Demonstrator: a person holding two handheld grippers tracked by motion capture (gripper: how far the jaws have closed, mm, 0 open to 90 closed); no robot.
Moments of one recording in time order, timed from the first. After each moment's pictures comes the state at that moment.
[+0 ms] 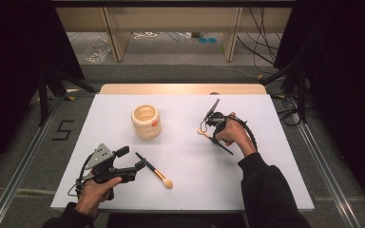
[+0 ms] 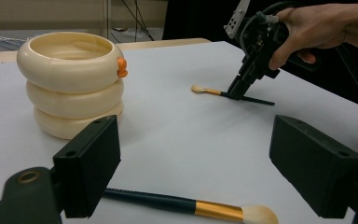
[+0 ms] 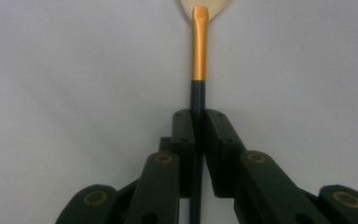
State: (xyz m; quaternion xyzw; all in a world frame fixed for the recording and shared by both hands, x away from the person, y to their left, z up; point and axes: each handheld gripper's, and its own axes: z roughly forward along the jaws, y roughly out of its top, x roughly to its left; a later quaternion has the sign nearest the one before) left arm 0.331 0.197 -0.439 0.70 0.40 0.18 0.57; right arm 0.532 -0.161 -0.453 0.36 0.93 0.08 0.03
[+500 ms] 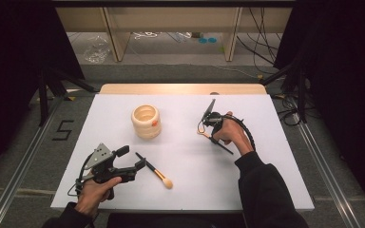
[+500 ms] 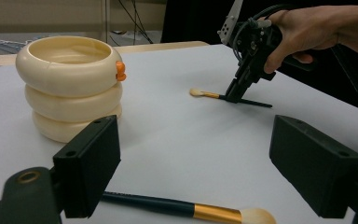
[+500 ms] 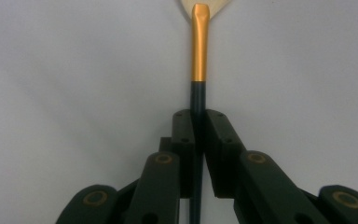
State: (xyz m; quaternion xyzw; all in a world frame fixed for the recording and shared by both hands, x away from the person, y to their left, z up) left arm 0.331 0.197 -0.439 0.70 0.39 0.18 0.57; right arm 0.534 -0.152 -0.452 0.36 0.93 0.05 0.03
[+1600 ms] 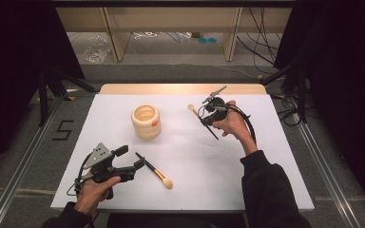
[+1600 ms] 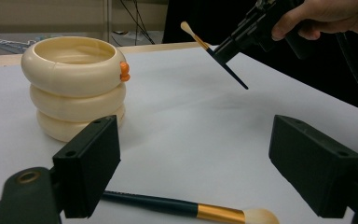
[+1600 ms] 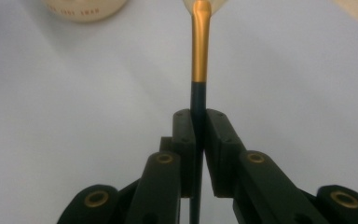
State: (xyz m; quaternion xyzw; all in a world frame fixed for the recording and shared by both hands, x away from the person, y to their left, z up) left arm 0.332 0.200 -0.439 0.70 0.39 0.18 0.57; right arm 0.532 -0.156 -0.403 0.32 0.90 0.28 0.10
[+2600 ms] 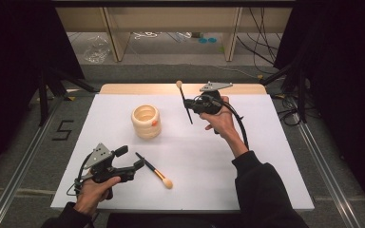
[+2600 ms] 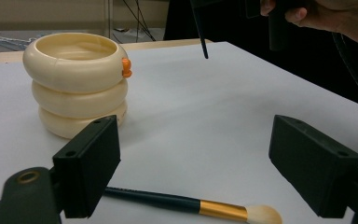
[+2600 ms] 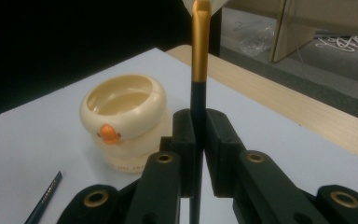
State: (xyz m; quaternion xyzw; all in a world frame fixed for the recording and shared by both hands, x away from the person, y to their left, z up) left arm 0.332 0.201 -0.439 0.70 0.40 0.18 0.57; right arm 0.530 -0.130 -0.386 0.30 0.79 0.52 0.13
